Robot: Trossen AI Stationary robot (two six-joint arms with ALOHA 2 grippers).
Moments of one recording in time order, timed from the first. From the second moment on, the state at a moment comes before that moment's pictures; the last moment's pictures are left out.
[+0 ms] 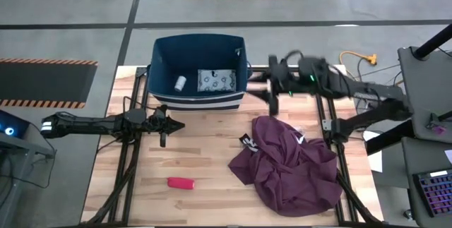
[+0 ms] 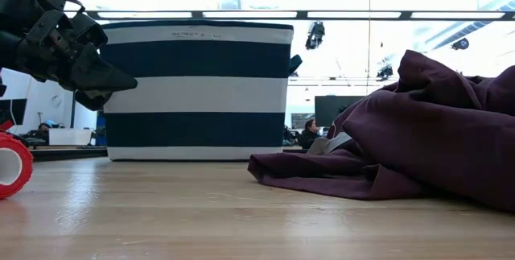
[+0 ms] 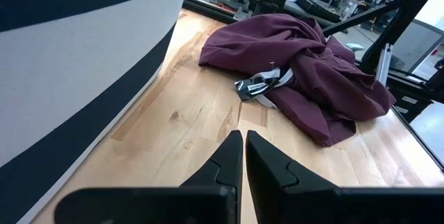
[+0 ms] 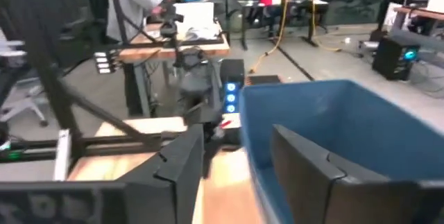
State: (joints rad) left arm 0.07 0.35 0.01 0.07 -0.03 -0.32; right arm -0.13 1.24 1.32 -0.20 -0.08 0.06
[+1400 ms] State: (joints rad) left arm 0.07 0.35 0.06 0.55 0.05 -0.47; right arm -0.03 0.56 0.01 0.75 0.30 0.03
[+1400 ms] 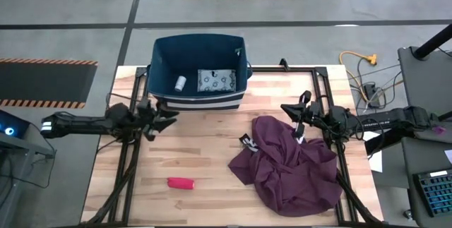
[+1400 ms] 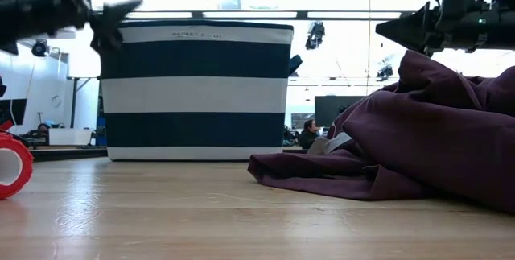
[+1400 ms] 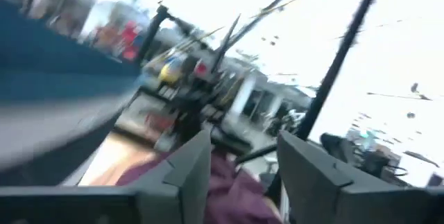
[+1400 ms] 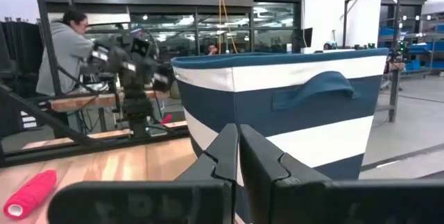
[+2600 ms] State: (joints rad) left arm -0.05 1.37 1.31 -0.70 0.32 -0.07; right arm -0.03 0.56 0.01 0.74 0.32 0.05
